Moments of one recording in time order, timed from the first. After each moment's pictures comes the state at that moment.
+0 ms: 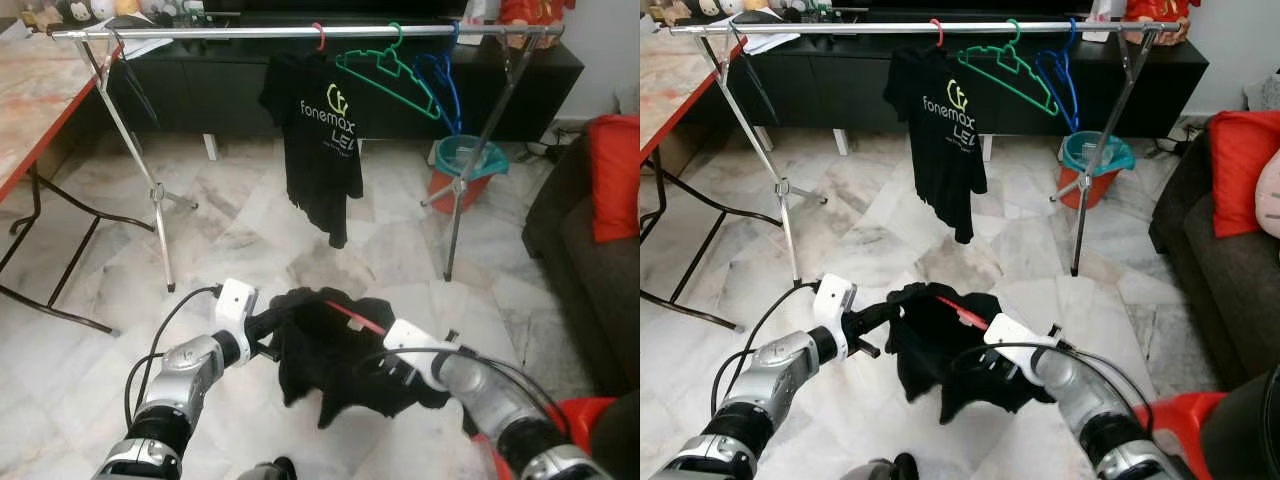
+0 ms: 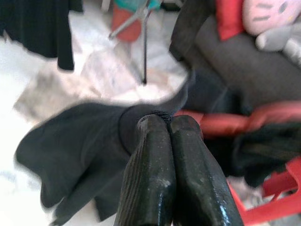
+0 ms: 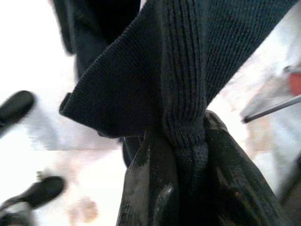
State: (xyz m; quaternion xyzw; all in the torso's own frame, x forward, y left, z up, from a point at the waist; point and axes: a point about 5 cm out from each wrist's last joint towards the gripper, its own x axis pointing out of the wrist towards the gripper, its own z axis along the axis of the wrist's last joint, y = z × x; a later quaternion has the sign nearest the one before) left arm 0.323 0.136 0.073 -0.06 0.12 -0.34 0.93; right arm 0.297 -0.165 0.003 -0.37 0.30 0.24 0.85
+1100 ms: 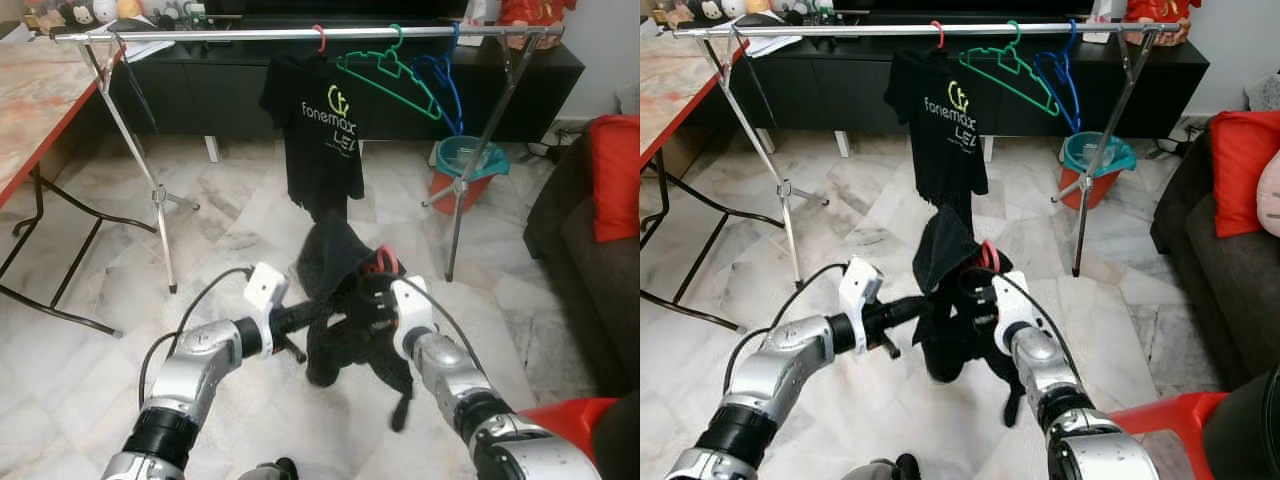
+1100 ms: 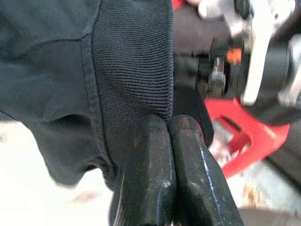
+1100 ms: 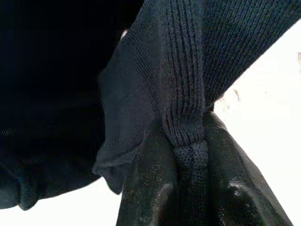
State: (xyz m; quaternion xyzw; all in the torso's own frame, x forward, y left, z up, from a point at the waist) left arm 0.300 0.108 0.090 -0.01 0.14 -0.46 0.87; right arm 0.333 -0.136 0.036 0.00 0.22 0.14 0.97
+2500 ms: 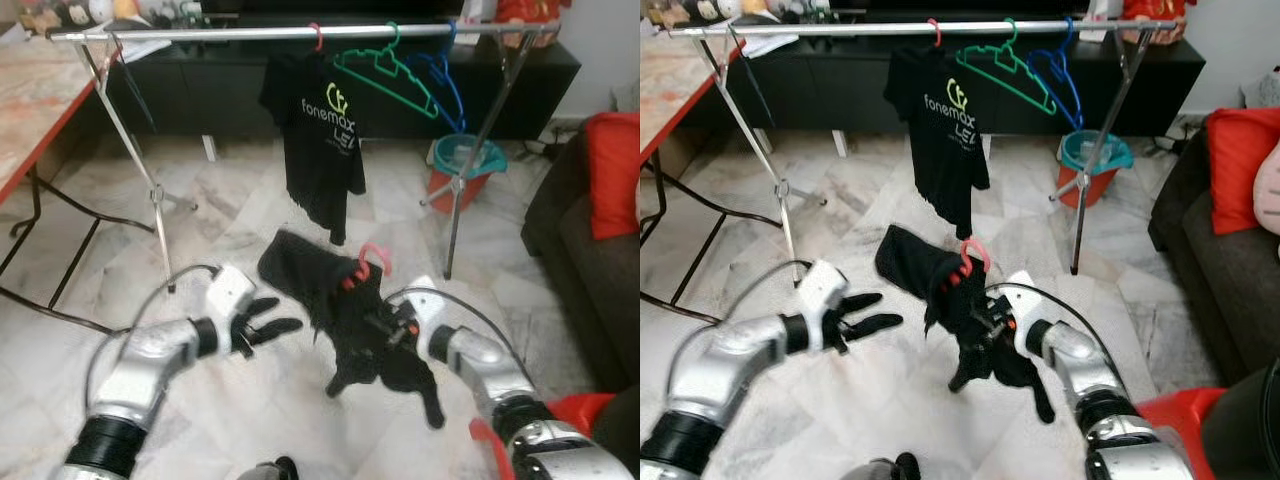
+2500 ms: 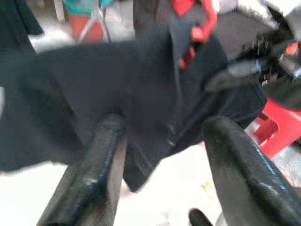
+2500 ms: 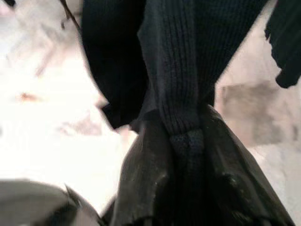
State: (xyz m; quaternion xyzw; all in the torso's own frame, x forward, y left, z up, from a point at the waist) left arm 0.299 0.164 0.131 0.06 0.10 -0.46 0.88; right arm 0.318 -0.175 0.052 -0.08 0.18 0.38 0.90
